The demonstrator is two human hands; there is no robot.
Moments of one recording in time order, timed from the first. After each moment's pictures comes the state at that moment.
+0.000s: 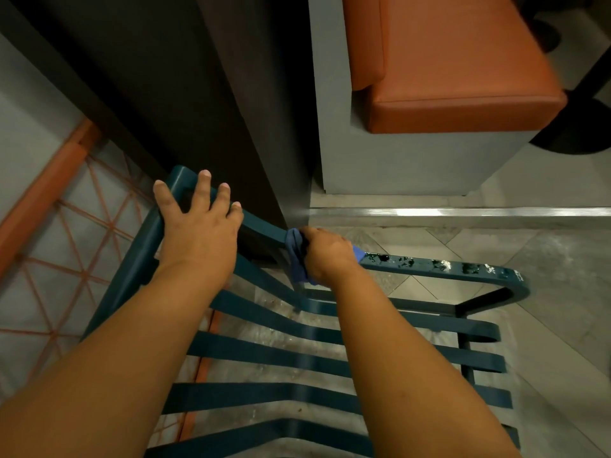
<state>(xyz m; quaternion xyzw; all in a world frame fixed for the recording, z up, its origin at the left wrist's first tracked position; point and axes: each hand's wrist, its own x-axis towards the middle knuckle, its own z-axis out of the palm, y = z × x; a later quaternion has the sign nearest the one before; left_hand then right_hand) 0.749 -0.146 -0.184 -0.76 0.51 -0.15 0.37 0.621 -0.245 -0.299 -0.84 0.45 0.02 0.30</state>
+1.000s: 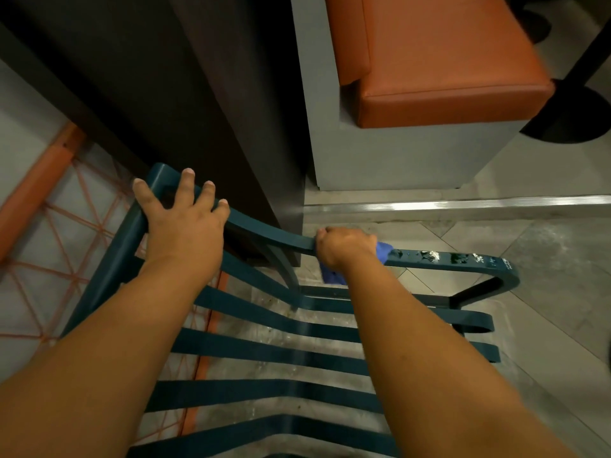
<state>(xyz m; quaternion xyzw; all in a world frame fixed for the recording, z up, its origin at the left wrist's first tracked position) 0.750 -0.148 -0.192 -0.77 0.50 -0.18 0.35 0.582 -0.262 -0.290 -0.81 0.51 0.14 0.24</state>
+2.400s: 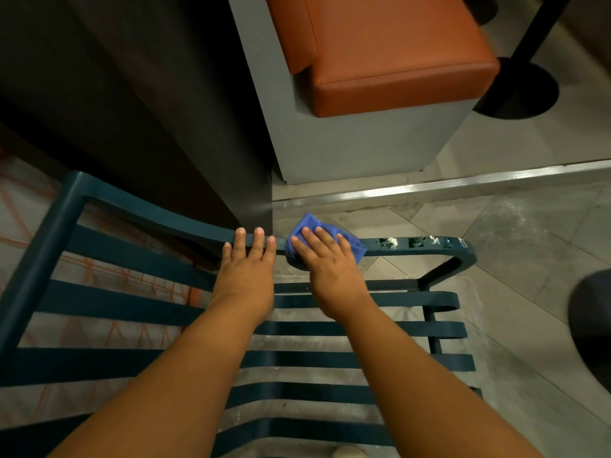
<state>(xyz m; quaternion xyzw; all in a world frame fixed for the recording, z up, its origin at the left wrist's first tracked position) 0.653 -0.176 -0.285 -0.76 0.59 0.09 0.24 0.511 -0.220 -0.337 -0.87 0.44 -0.09 0.19</state>
